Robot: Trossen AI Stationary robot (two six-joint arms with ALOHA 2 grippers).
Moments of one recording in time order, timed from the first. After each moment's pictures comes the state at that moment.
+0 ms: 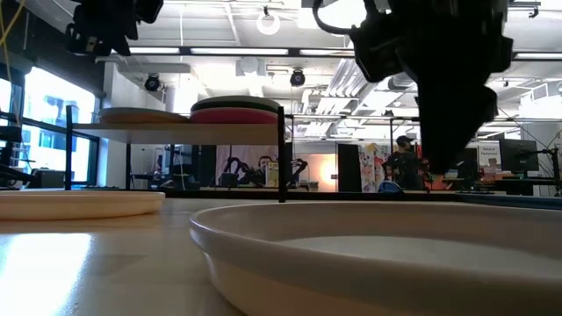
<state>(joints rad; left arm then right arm) -0.08 1.01 1.01 -0.96 0.07 -0.97 0.43 1.78 1.20 -0.64 0.00 1.05</state>
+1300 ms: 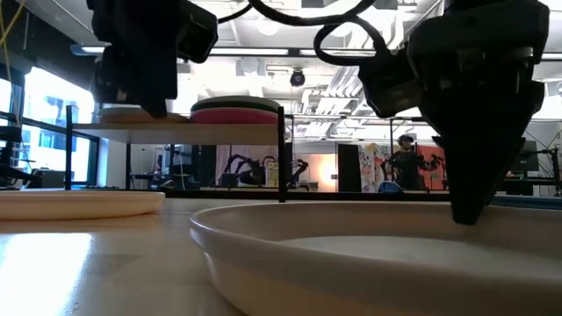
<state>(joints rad) -0.32 1.53 1.01 -0.51 0.07 -1.08 0.47 1.89 1.20 -0.63 0.00 1.08</state>
